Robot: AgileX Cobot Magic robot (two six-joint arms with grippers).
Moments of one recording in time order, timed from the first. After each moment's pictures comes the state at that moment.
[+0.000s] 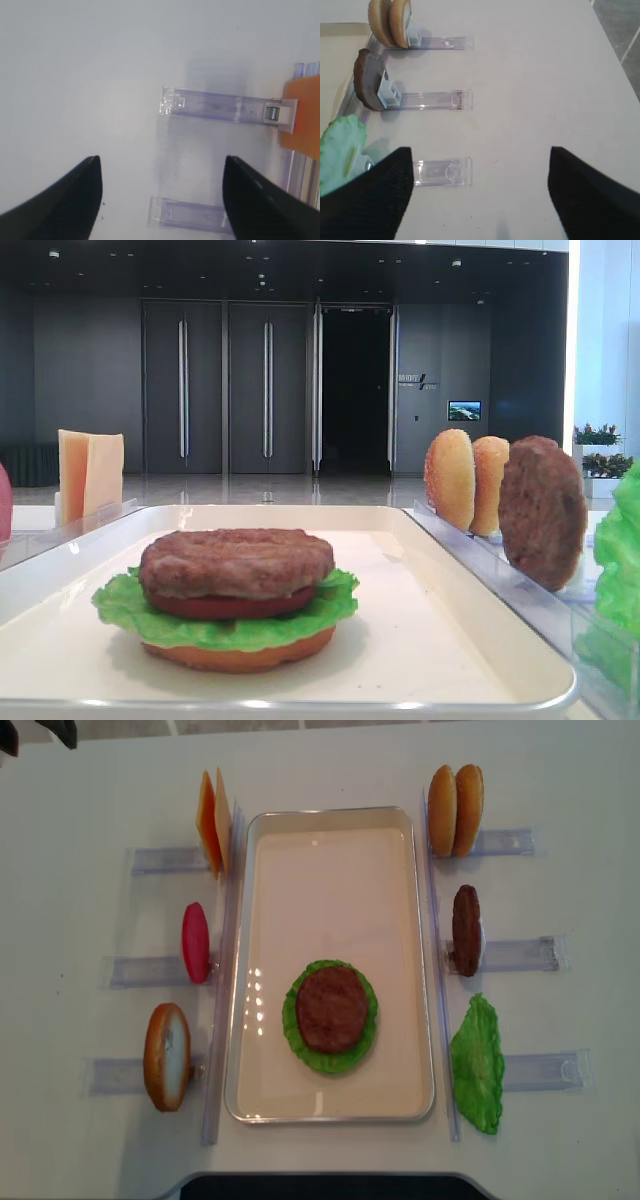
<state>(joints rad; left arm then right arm) 0.08 1.80 -1.77 0.10 1.24 -0.08 0.08 -0.01 -0.50 0.00 1.13 0.01</state>
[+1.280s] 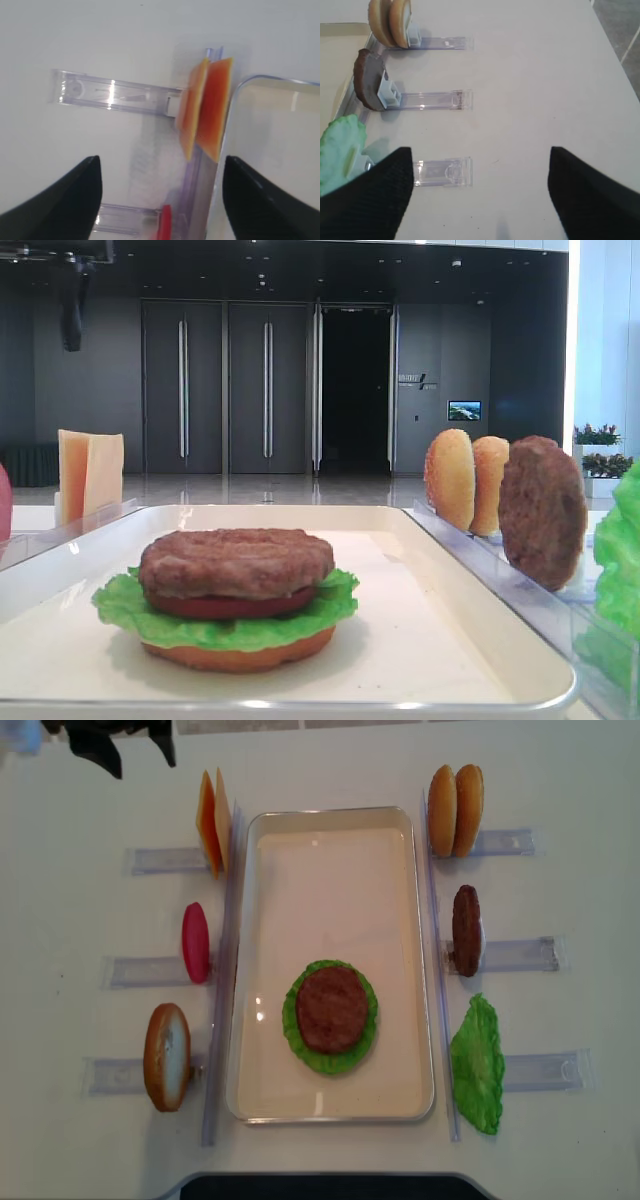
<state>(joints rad) -0.19 1.91 -1.80 0.13 1.24 -0.40 0.08 -0.01 -0.50 0.00 1.13 0.01</state>
